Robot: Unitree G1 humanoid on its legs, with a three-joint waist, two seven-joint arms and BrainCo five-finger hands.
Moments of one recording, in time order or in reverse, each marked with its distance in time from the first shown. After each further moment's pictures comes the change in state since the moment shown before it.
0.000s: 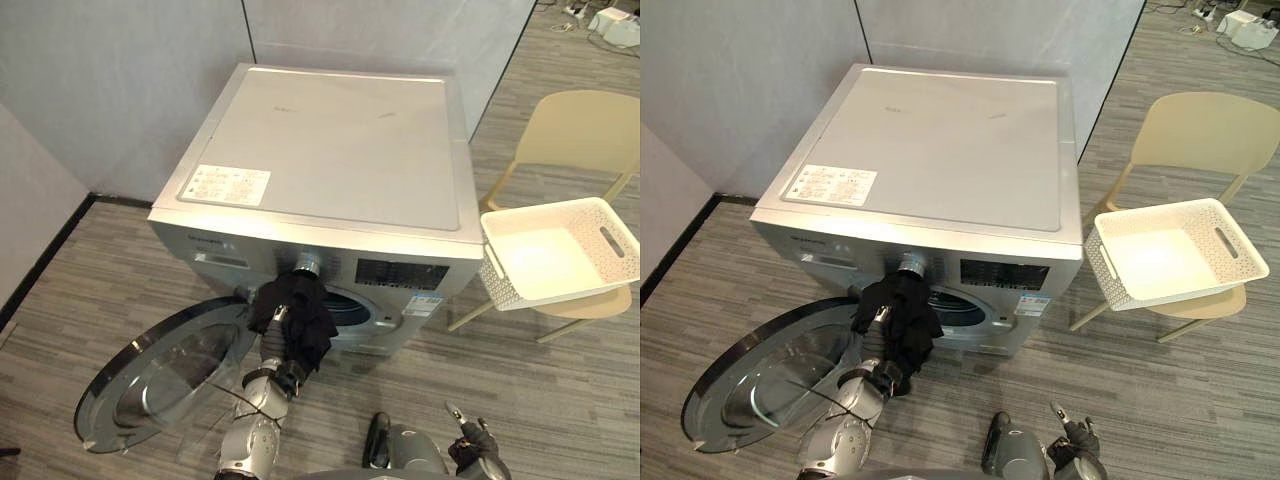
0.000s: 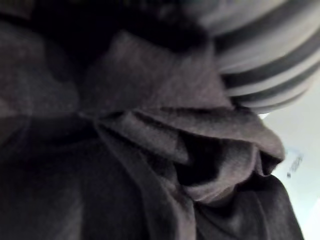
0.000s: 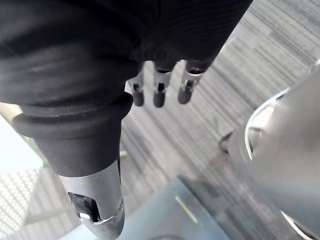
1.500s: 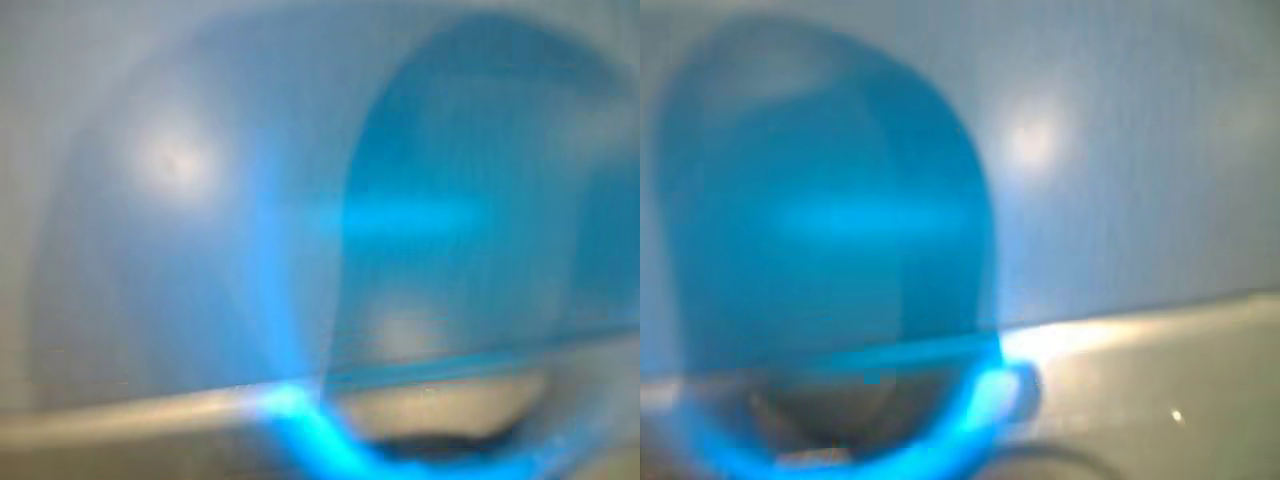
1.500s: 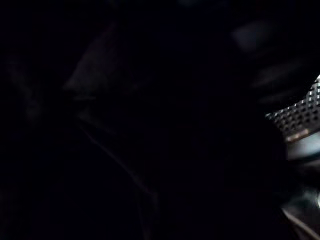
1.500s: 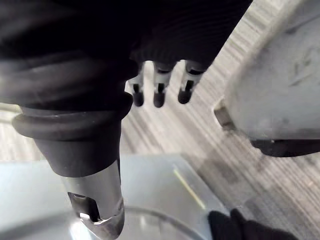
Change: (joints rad) left arm -0.916 0.194 0.150 0.400 -0.114 0.002 0.197; right arm -0.307 -0.052 0.281 -0.494 0.005 -0.078 -0.079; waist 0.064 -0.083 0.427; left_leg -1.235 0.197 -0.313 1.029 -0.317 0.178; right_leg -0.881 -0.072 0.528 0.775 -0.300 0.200
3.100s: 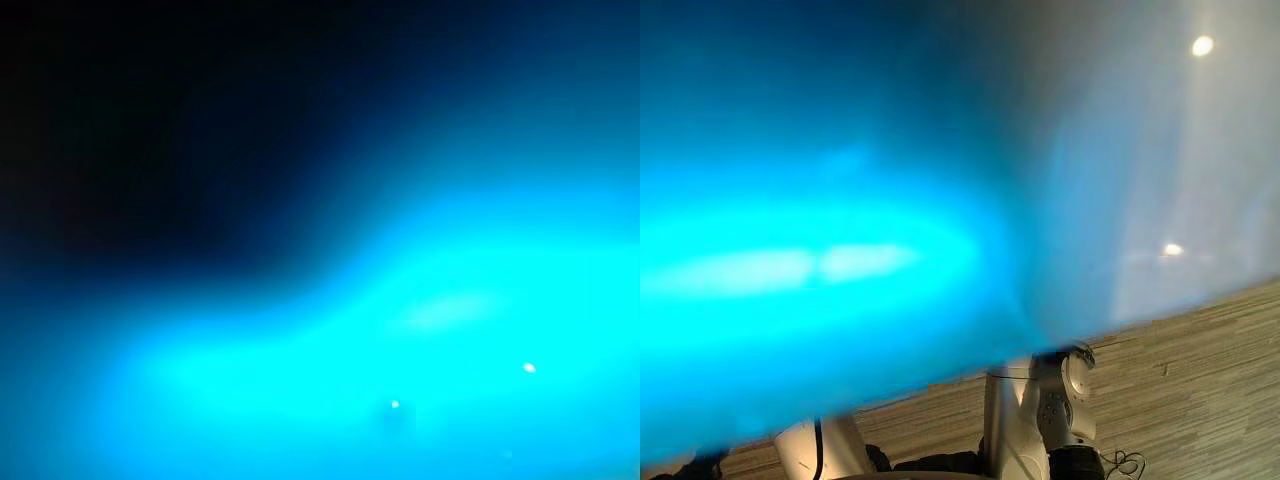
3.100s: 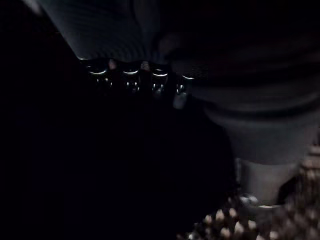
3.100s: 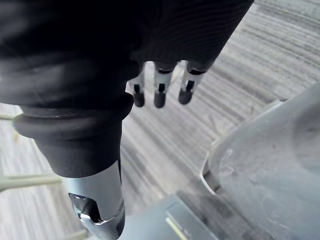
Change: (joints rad) left arm -0.426 0.066 0.057 0.300 0.692 0.176 0.128; right arm 0.133 -0.007 0.093 -0.040 0.197 -0.173 0.087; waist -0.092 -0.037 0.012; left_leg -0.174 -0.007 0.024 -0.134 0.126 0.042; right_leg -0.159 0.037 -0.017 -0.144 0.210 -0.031
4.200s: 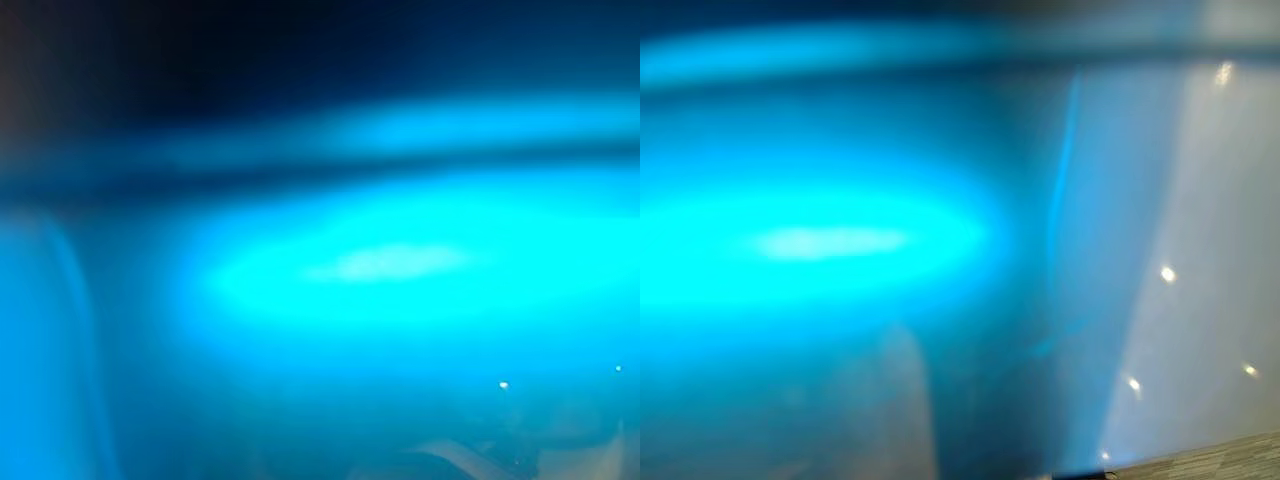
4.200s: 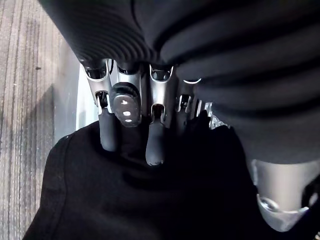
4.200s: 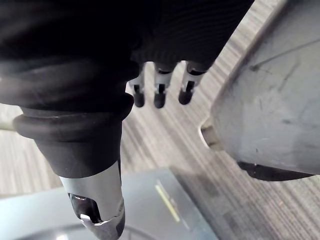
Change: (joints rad) left arm 0.432 -0.149 -0.046 -0.316 0.083 -0.069 0.151; right arm -0.027 -0.036 0.026 -0.009 -0.075 0.013 -0.047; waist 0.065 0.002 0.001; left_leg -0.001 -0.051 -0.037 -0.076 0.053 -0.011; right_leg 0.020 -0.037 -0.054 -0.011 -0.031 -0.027
